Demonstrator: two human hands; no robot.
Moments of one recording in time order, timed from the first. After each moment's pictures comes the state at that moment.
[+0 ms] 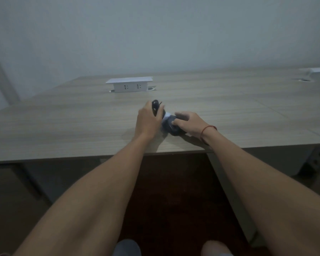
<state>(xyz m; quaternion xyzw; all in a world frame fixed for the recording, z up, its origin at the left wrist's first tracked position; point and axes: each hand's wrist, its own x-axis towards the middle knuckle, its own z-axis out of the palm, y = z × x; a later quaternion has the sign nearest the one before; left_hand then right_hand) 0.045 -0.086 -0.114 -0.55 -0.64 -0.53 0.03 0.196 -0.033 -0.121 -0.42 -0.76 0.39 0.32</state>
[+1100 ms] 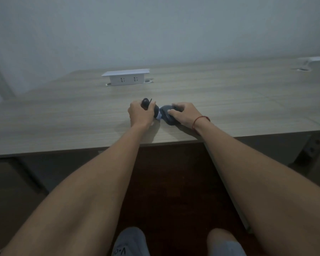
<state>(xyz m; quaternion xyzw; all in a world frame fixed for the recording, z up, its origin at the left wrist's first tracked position) 0.045 -0.094 -0.117 -0.43 -0.69 -0.58 -0.08 0.187 -0.040 -0.121 -0.44 -0.76 0.33 0.35</state>
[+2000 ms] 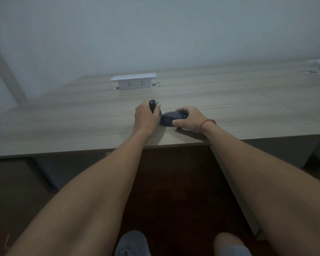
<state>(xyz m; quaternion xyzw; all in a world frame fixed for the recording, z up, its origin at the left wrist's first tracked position) 0.035 -0.106 -0.114 -0.51 -0.69 -0.51 0.02 0.188 -0.046 -0.120 -0.42 -0.78 0.35 0.30</state>
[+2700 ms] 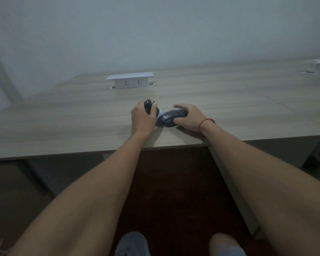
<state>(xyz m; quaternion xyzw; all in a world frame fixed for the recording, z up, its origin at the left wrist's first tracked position) 0.035 -0.100 -0.122 -0.50 -0.66 -0.55 0.02 0.190 -0.035 -0.119 -0.41 -0.77 0.35 0.33</state>
